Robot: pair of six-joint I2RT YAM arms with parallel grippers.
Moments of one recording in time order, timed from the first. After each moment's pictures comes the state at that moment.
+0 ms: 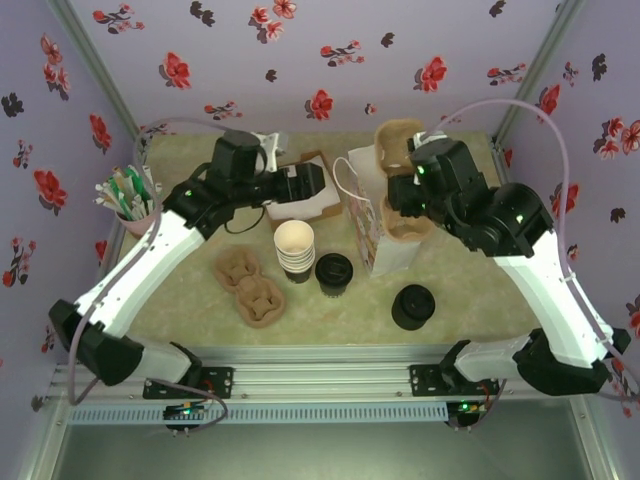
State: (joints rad) left arm -0.66 1.42 1.53 -0.61 0.27 -0.66; right arm 0.75 1.30 1.90 -1.31 0.37 0.42
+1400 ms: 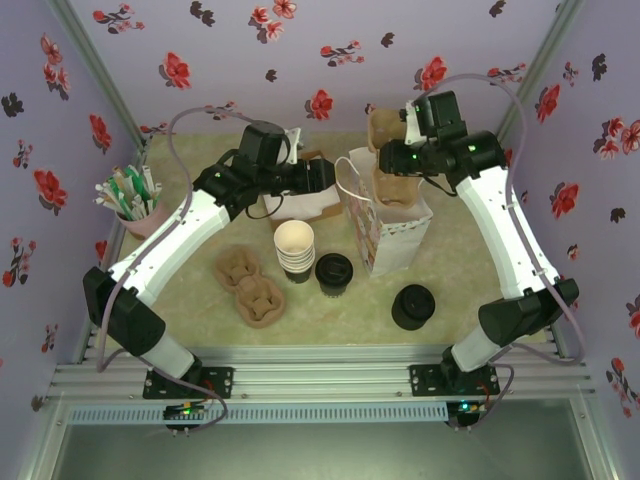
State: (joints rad) left arm -0.66 1.58 1.62 -0.59 0.30 -0.62; right arm 0.37 1.58 1.91 -1.12 -0.12 0.31
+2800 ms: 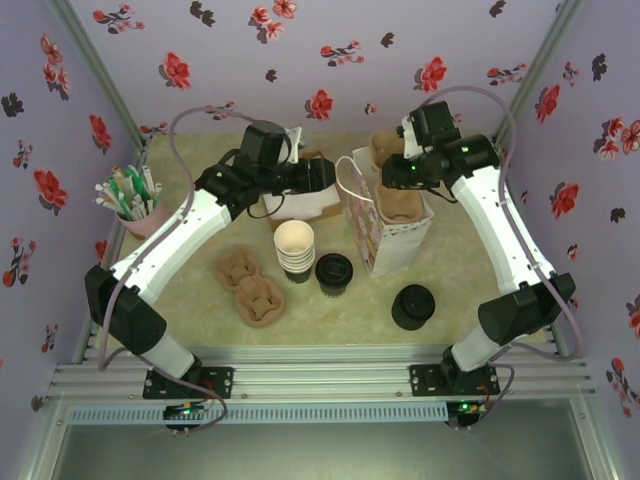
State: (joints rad) left arm -0.66 1.59 1.62 -0.57 0.30 -0.62; right arm 0.36 1.59 1.83 -1.18 -0.11 0.26
